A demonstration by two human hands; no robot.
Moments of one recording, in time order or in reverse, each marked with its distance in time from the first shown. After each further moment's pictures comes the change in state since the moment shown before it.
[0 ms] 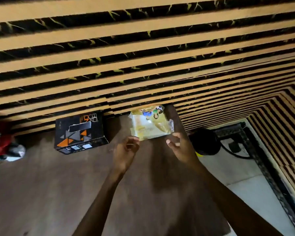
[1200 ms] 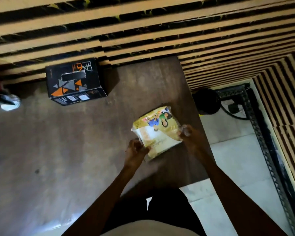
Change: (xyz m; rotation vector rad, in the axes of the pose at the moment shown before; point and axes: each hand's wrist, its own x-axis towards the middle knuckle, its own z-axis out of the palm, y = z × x) left_hand -0.129 -0.104 0.058 -0.165 -0.046 -0.395; right_hand -0.104 0.084 -0.001 0.033 -0.145 0.326
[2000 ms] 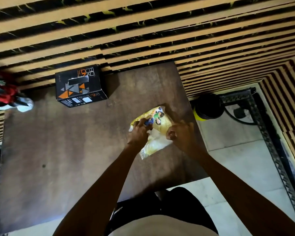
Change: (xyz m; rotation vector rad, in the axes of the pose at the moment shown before) left_hand 0.053 0.036 0.029 1.081 -0.130 0.426; right_hand -0.013 -0.024 -0.016 -0.667 0.045 -0.602
